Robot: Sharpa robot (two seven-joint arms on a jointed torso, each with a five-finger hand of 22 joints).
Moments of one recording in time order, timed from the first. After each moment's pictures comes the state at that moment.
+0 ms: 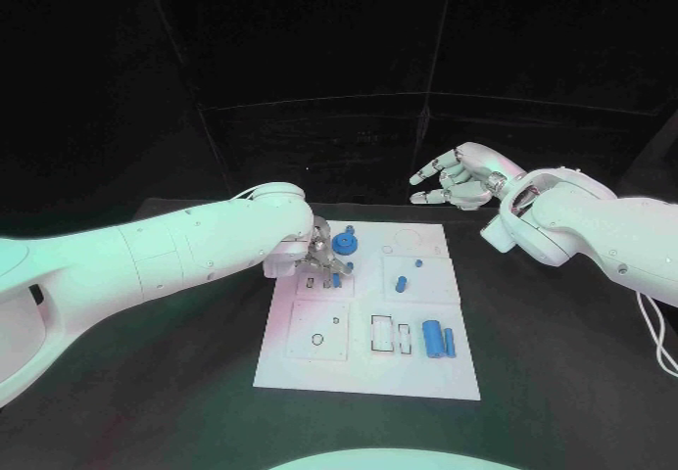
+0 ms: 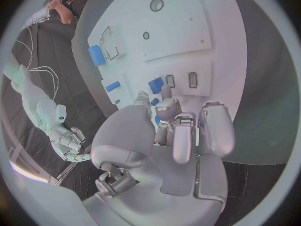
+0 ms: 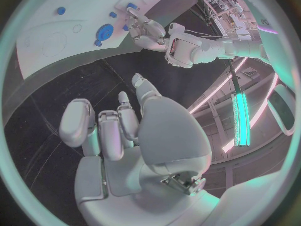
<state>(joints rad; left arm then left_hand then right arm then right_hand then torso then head) 1.31 -0.48 -0.10 1.20 -1.01 0.26 -0.67 1.12 0.09 -0.18 0.27 0.05 0.96 0.05 0.57 0.50 1.30 -0.02 1.12 0.99 1.47 -0.09 1.57 1.31 0.09 1.46 0.02 1.34 1.18 1.29 -0.80 0.02 1.41 -0.96 -0.26 0.08 1.37 -0.01 0.04 0.00 0.27 0.91 0.16 0.18 0.07 1.35 0.07 1.35 1.26 1.46 0.00 1.47 1.31 0.08 1.36 0.10 1.35 1.08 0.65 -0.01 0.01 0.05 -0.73</state>
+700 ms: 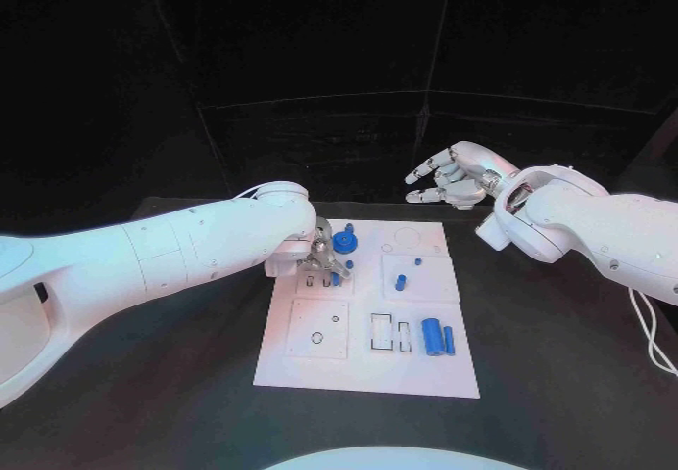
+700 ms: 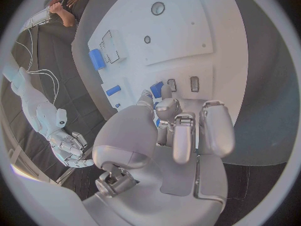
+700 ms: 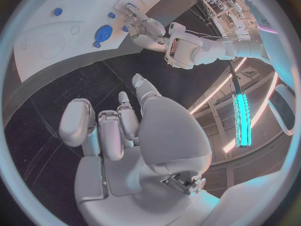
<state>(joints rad) 1.31 -0.47 -0.11 1.20 -1.01 0.29 -0.67 1.17 0.11 -0.15 0.22 0.05 0.95 0.04 0.59 0.53 1.30 -0.03 1.12 0.99 1.47 -0.09 1.57 1.31 0.09 1.46 0.02 1.34 1.18 1.29 -0.78 0.01 1.39 -0.97 -0.25 0.08 1.37 0.00 0.04 0.00 0.28 0.91 0.16 0.18 0.07 1.35 0.07 1.35 1.26 1.46 0.00 1.47 1.31 0.08 1.36 0.10 1.35 1.07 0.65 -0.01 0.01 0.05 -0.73</state>
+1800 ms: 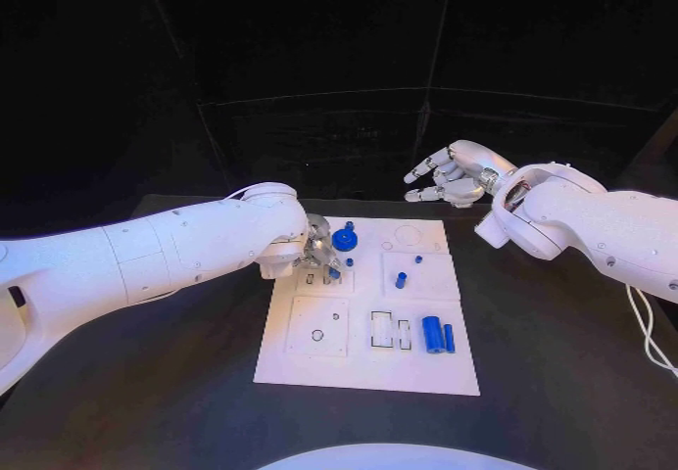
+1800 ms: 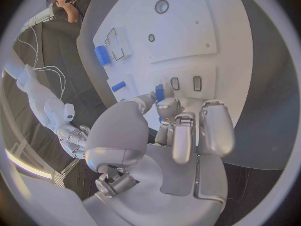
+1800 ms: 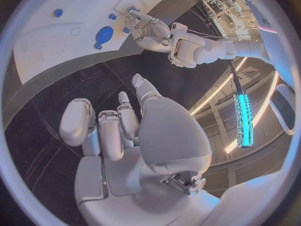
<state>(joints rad) 1.31 -0.53 -0.11 1.27 -0.99 0.21 -0.62 1.14 -0.02 0.50 0.14 0.07 0.90 0.05 0.61 0.58 1.29 -0.03 1.11 0.96 1.47 -0.09 1.57 1.31 0.09 1.46 0.01 1.33 1.18 1.29 -0.77 0.01 1.38 -0.97 -0.24 0.07 1.37 0.00 0.04 0.00 0.28 0.91 0.16 0.18 0.07 1.34 0.07 1.35 1.25 1.46 0.00 1.47 1.31 0.08 1.36 0.09 1.35 1.07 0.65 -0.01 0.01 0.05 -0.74</state>
